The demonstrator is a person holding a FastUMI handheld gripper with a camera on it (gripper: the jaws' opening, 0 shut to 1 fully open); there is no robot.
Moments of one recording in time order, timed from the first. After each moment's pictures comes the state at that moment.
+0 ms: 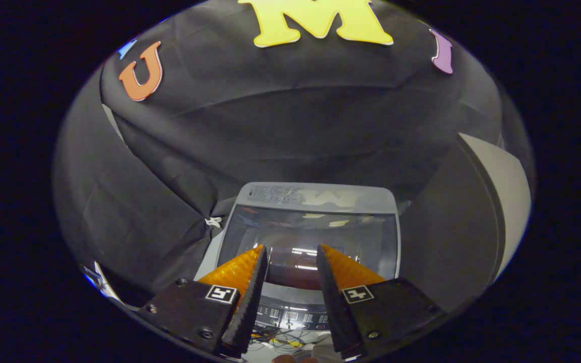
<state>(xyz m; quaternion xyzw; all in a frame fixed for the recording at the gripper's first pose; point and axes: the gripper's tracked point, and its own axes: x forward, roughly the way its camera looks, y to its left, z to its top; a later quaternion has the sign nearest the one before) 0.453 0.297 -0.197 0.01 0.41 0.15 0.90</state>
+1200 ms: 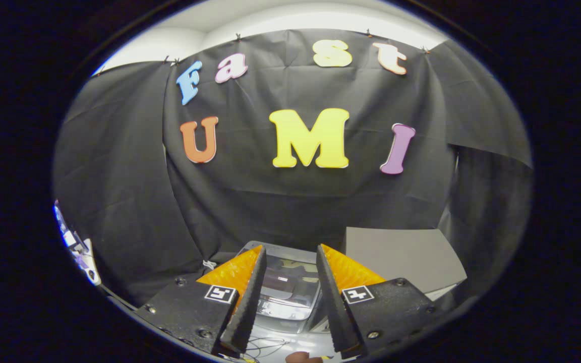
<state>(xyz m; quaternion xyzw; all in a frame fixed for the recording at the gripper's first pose) 0.223 0.123 0.044 -0.02 0.14 0.18 0.97</state>
